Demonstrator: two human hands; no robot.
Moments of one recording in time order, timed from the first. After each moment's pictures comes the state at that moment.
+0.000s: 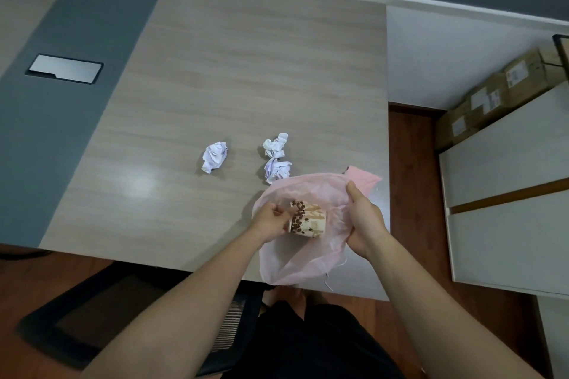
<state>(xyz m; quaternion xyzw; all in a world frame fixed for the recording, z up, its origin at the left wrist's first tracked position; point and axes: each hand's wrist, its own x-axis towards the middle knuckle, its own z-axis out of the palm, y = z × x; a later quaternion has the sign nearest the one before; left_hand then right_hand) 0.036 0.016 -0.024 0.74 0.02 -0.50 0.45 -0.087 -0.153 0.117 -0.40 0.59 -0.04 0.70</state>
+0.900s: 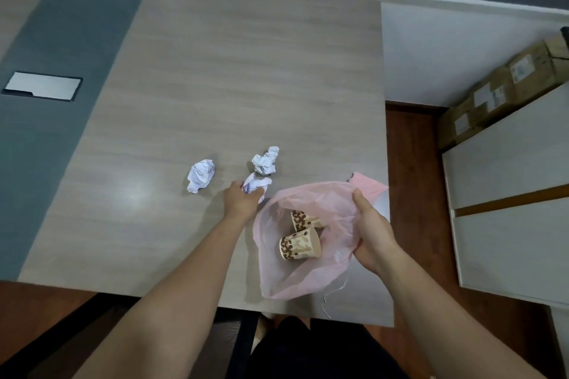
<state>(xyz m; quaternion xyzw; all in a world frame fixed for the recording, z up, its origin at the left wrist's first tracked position) 0.130 -0.027 -0.018 0.86 0.07 -0.29 0.41 -0.075 -0.200 0.107 -0.36 0.57 -0.05 0.74</state>
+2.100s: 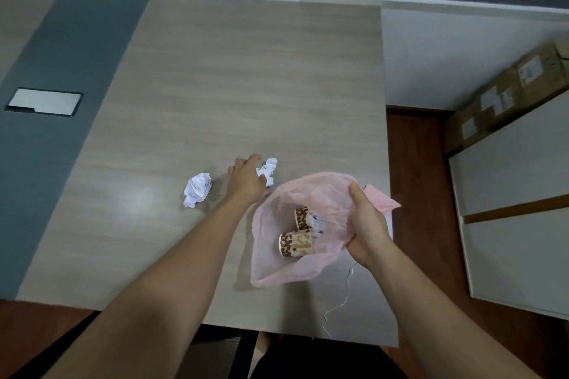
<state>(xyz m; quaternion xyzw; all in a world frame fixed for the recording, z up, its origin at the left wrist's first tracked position) 0.187 -0.083 0.004 0.92 -0.17 -0.28 0.22 -0.039 -0.226 0.097 -0.33 0.58 -0.06 0.74</state>
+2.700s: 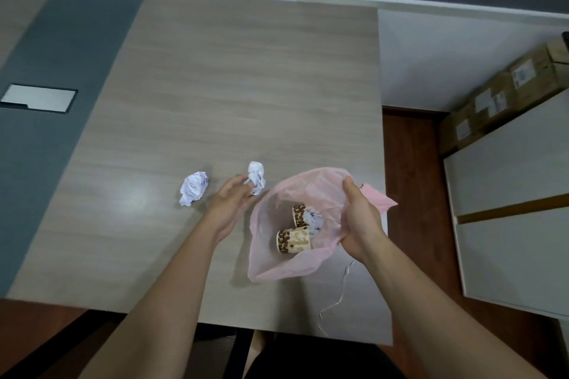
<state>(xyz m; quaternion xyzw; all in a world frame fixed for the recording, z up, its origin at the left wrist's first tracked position) 0.152 -0.023 0.003 0.61 0.11 -0.41 0.67 -0.032 -0.224 0.103 -0.35 0.57 -0.06 0.74</state>
